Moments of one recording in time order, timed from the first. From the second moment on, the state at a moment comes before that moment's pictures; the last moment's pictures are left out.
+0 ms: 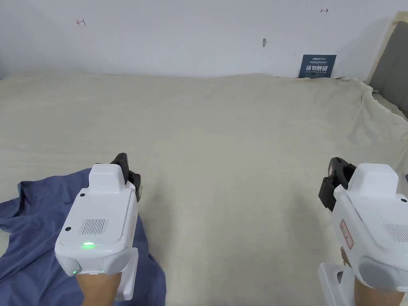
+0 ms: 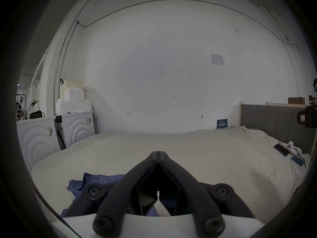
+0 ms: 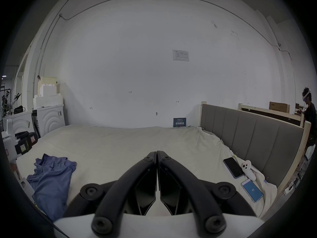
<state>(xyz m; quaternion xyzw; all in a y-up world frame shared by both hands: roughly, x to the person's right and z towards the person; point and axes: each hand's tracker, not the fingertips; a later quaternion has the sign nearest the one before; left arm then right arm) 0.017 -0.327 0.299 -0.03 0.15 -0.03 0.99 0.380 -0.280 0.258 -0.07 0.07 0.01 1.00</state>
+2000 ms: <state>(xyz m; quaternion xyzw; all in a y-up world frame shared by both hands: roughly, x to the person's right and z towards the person) -0.161 -0.313 0.474 -0.04 0.41 -0.04 0.91 0.130 -0.268 0.266 -0.05 0.34 0.03 0.94</state>
